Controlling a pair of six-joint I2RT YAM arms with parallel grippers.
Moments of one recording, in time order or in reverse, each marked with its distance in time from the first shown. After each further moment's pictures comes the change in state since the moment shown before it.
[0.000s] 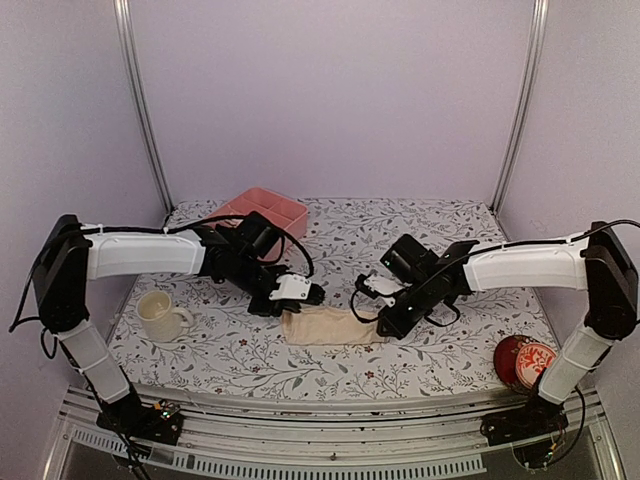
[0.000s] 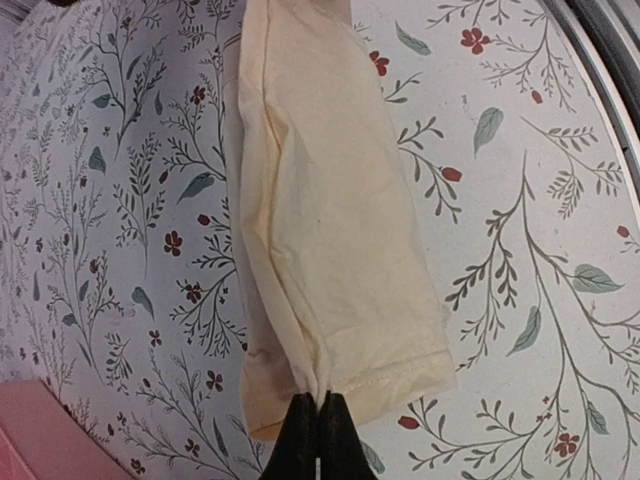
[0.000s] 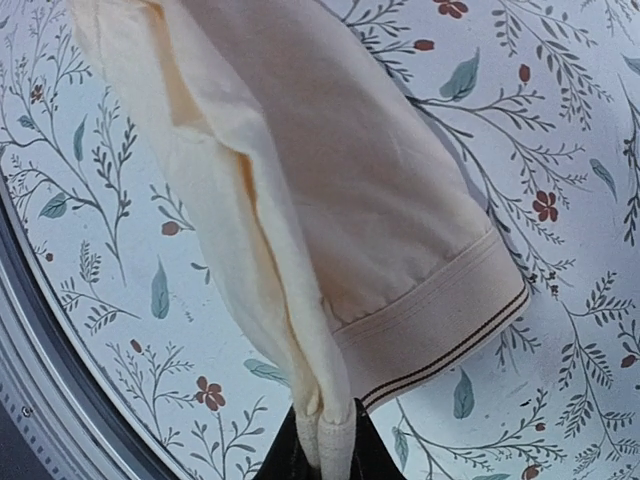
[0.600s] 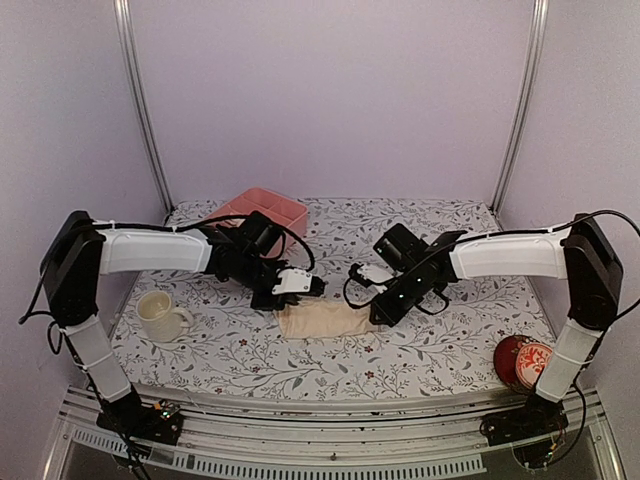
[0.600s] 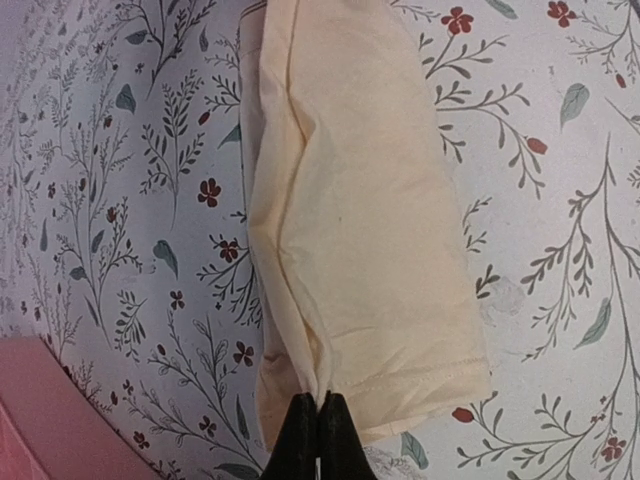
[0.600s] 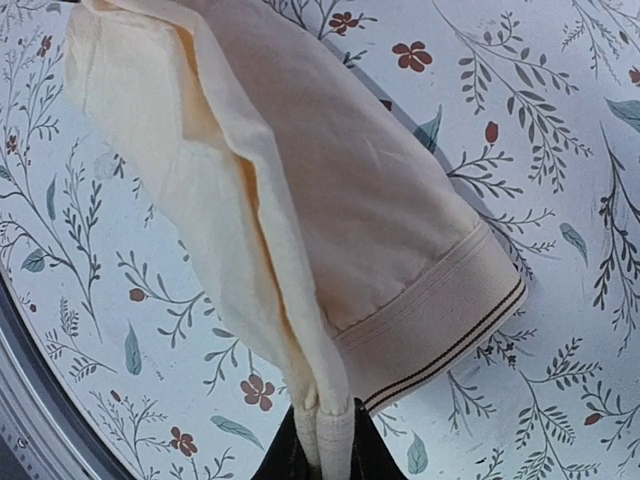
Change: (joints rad) left arm 0.032 0.057 0.016 0.057 -0.081 -0.050; right arm -0.058 0.103 0.105 0.002 -0.017 -0.039
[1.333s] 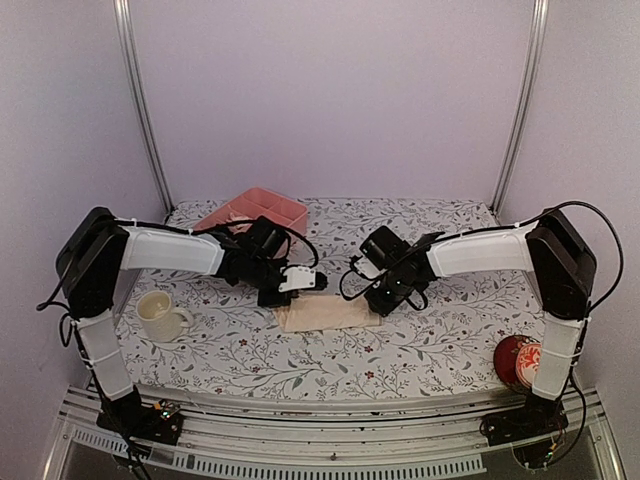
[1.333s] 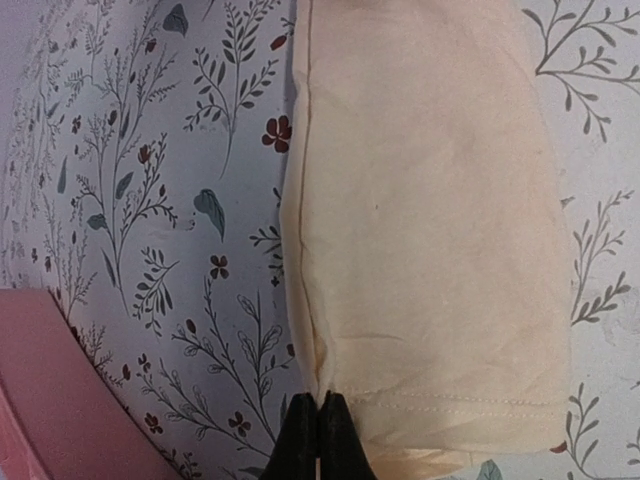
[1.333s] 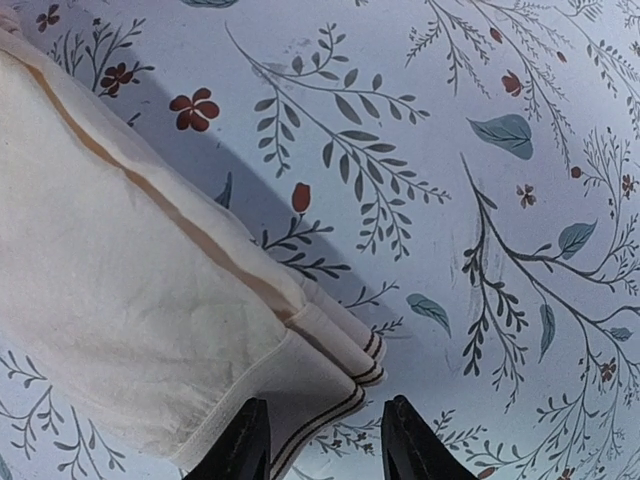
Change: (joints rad) left arm 0.018 0.099 0.007 0.137 -0.139 -0.069; right arm -0.013 0.166 0.105 0.059 0.323 0.000
